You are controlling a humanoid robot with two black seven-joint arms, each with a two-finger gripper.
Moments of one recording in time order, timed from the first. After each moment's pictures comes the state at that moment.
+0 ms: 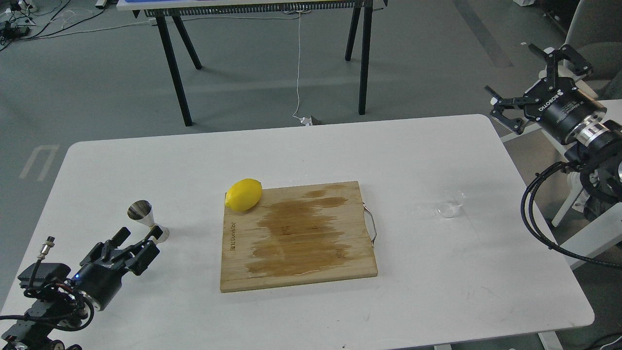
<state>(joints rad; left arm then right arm) -0.18 0.48 -0.67 -0.81 1.64 0.49 -0.49 0.51 -0.64 1.11 0.91 0.26 0.49 -0.21</state>
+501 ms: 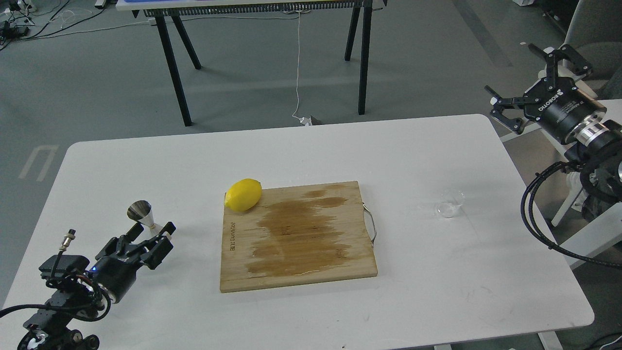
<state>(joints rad) -0.25 0.40 -0.61 -0.70 1.63 0.49 -0.49 0.51 -0.65 1.11 0.91 0.26 0.49 -0.21</state>
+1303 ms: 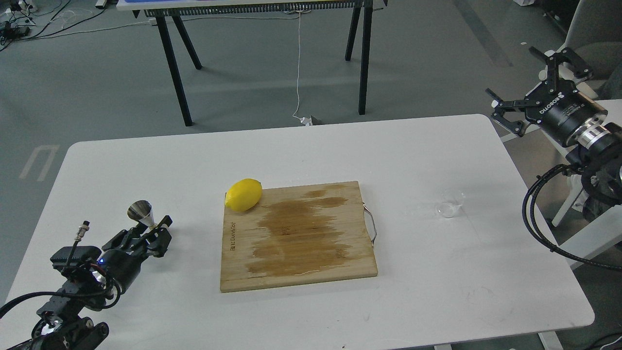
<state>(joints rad) -0.36 0.29 -0.57 -0.45 1.63 0.49 -0.49 0.50 -0.65 1.11 0.91 0.26 0.49 -0.21</state>
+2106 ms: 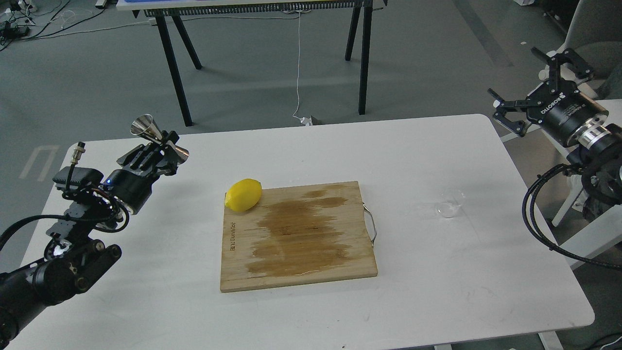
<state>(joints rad) -0.65 0.33 -0.56 -0.65 1.64 0.49 -0.49 0.52 -0.64 1.11 0.86 0.26 0.49 -0.22</state>
